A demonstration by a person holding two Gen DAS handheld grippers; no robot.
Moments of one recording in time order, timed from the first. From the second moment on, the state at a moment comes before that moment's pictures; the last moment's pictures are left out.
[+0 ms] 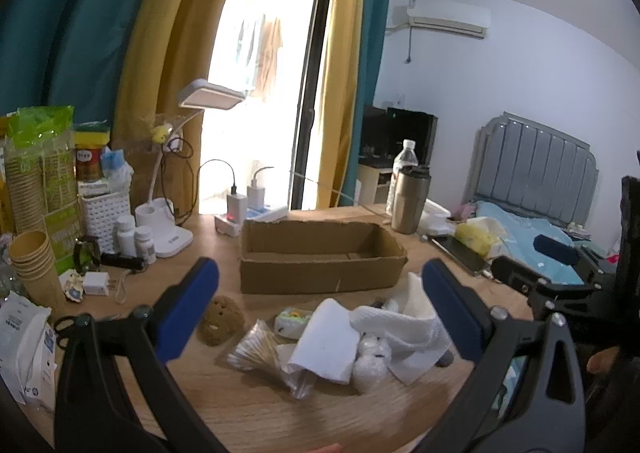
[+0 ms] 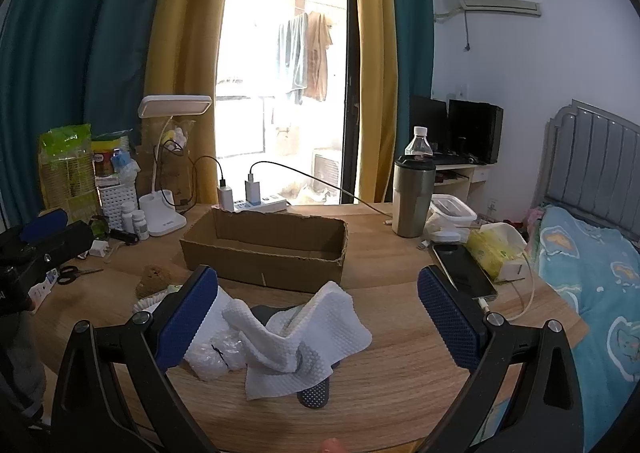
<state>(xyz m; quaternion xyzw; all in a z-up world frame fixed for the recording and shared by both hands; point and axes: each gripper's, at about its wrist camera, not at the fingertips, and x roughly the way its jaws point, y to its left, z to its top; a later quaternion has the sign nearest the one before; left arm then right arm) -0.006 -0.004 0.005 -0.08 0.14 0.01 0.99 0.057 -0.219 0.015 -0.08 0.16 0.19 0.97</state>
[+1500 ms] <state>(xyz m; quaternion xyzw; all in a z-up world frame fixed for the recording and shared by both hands) -0.010 0.001 0.007 -0.09 0.15 0.01 0.99 0.056 -0.219 0.016 -0.07 0.16 0.19 0.97</state>
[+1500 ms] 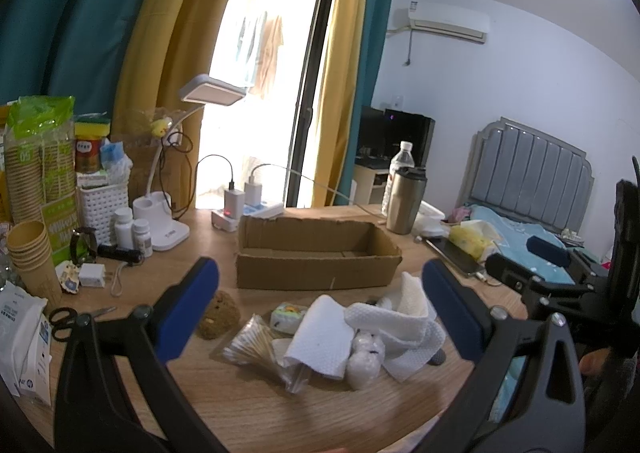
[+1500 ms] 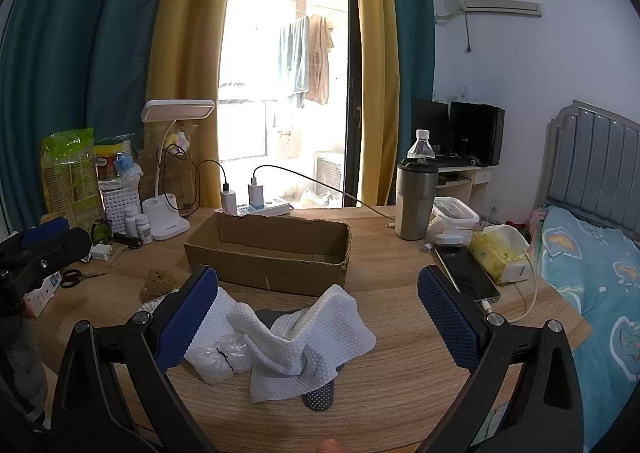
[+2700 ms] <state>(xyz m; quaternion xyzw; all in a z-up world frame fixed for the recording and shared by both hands) -0.004 0.004 -0.010 -0.10 0.17 0.01 0.98 0.072 -0.222 -0.004 -0.07 0.18 0.19 0.96</state>
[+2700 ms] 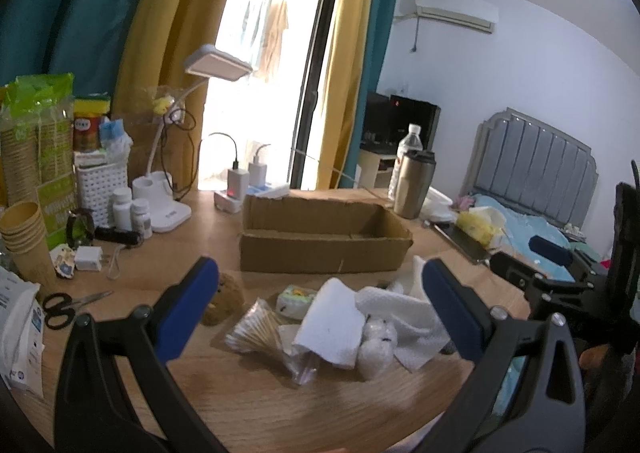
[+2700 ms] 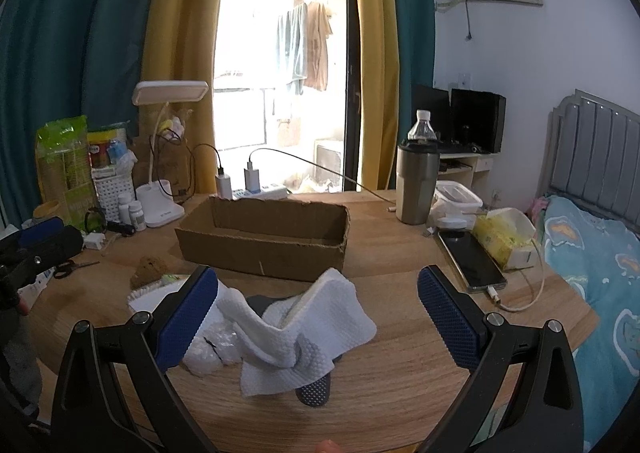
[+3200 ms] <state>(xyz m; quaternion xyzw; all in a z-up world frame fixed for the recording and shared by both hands) 0.042 0.001 -0.051 -0.09 0.24 -0.01 0.97 0.112 -0.212 -0.051 -0.07 0.25 0.21 0.94</state>
